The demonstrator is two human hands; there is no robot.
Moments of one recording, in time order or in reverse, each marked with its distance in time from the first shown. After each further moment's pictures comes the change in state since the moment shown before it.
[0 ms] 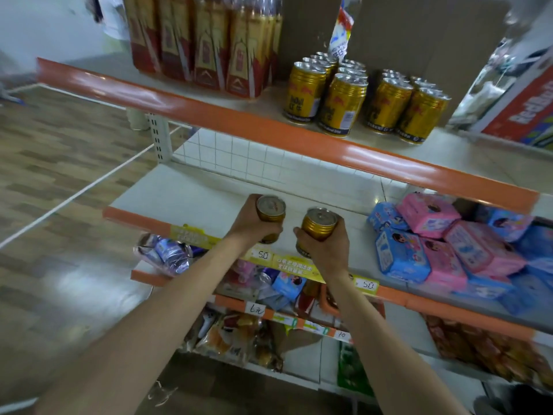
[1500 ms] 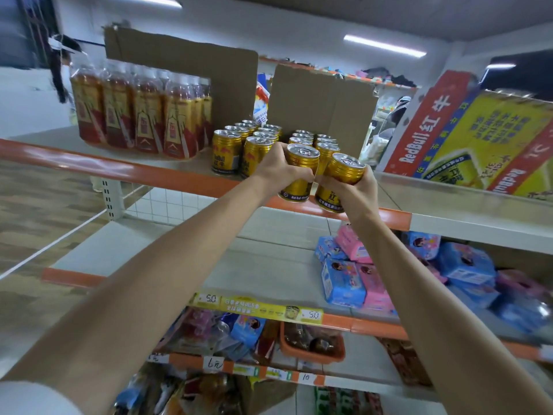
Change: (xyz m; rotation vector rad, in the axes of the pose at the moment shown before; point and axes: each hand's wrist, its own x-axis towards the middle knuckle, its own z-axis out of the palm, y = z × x) left_hand 0.015 0.237 0.098 0.006 -0.157 0.239; right_hand 0.067 -0.141 -0.190 0.288 0.074 -0.338
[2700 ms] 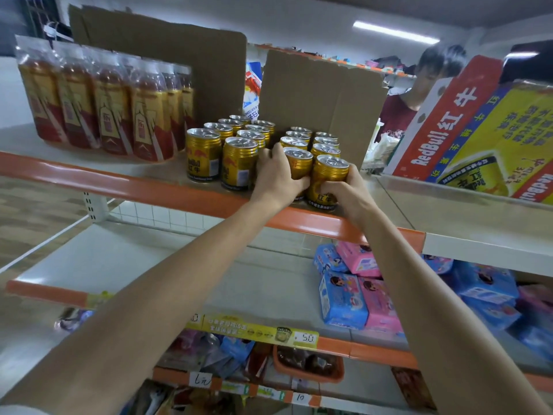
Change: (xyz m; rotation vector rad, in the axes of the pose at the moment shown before) left_hand 0.071 -0.031 0.046 0.520 0.314 0.108; right_hand 0.089 0.057 -0.009 -0.187 -0.172 0.257
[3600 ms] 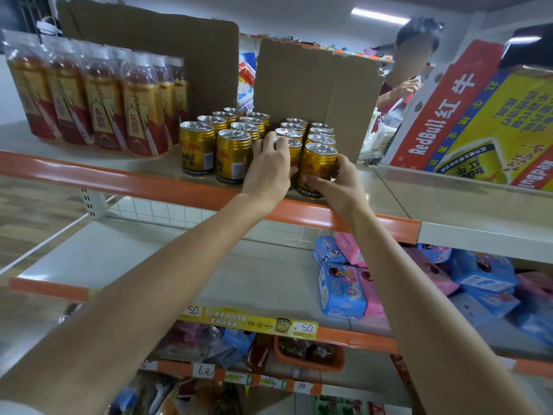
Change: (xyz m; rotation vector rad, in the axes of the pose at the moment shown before) left_hand -0.001 -0.005 0.000 0.347 0.079 0.271; right_hand -0.001 0.008 0.007 -0.207 0.101 -0.210
